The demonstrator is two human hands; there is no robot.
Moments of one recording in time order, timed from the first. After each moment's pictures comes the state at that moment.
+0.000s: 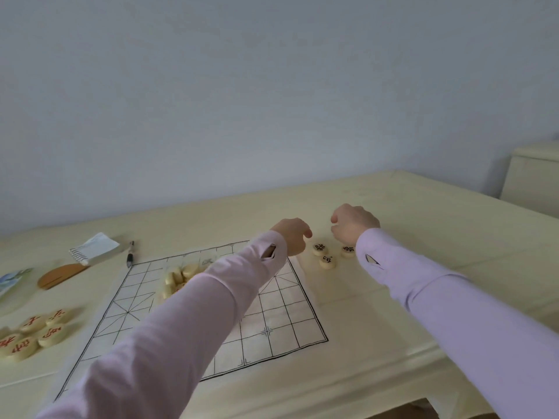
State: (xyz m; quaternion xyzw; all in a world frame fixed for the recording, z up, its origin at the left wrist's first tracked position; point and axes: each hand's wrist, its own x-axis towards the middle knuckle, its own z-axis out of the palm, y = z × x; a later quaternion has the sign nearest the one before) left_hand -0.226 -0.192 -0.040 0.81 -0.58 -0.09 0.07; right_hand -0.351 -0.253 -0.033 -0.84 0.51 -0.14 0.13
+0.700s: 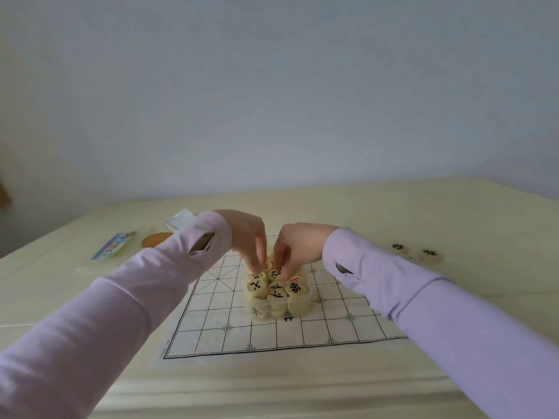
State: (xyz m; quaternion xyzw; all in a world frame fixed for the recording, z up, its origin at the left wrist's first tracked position) left_hand -0.125 -0.009 0.016 0.84 -0.51 -0.15 -0.11; right_hand -0.231 -0.107 -0.011 -0.98 0.09 0.08 0.14
